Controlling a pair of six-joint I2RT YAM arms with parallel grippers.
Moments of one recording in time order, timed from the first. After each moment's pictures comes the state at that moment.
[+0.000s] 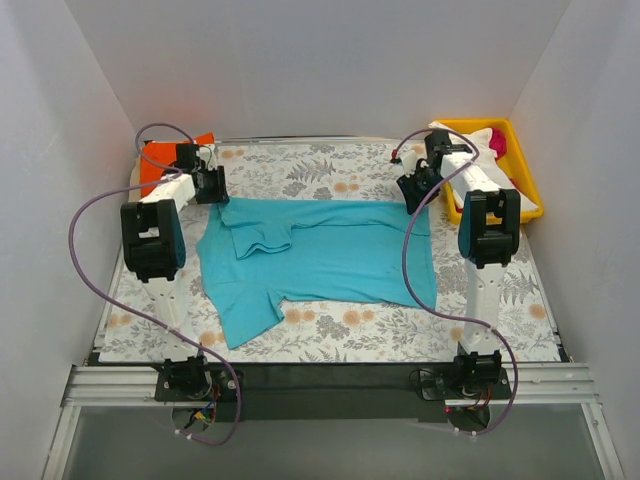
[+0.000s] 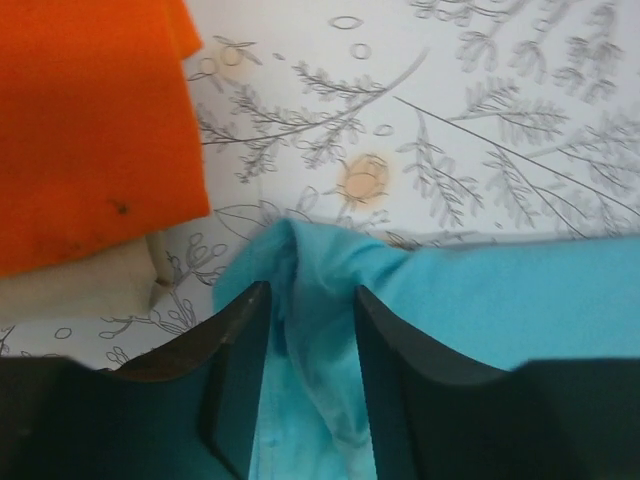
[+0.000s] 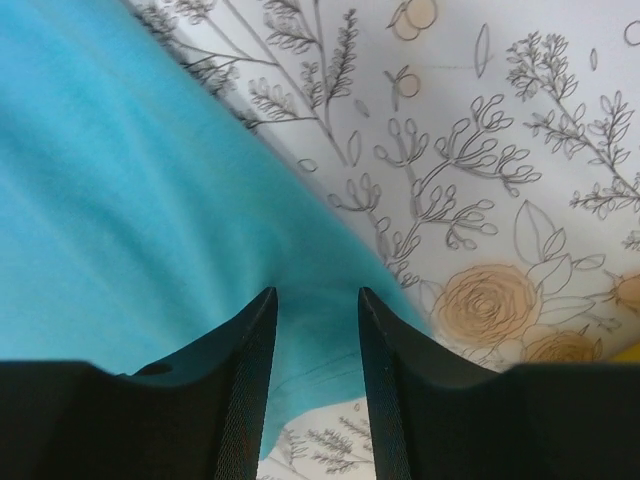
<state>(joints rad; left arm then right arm) 0.07 2.17 1.60 -0.35 0.20 0.00 0.10 2.31 1.93 -0.88 -0.33 -0.60</state>
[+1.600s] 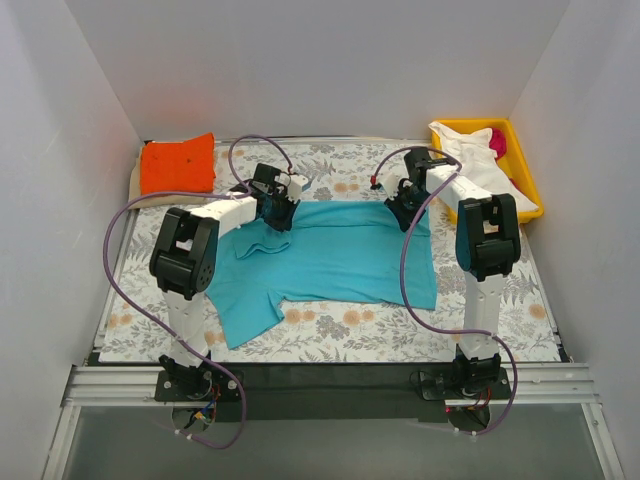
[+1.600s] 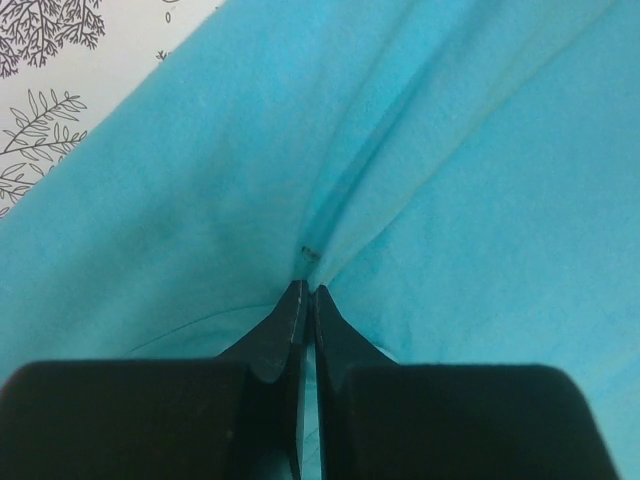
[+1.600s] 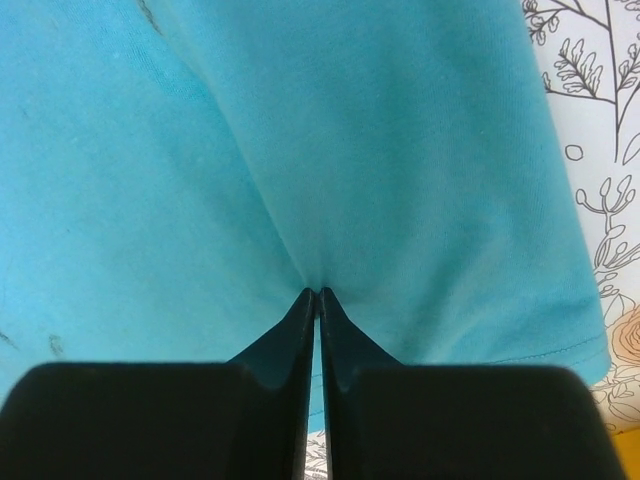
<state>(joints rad) -0.36 2.02 1.37 -0.32 0.28 0.28 0.22 2.14 1.65 -0.87 -0.29 -0.74</state>
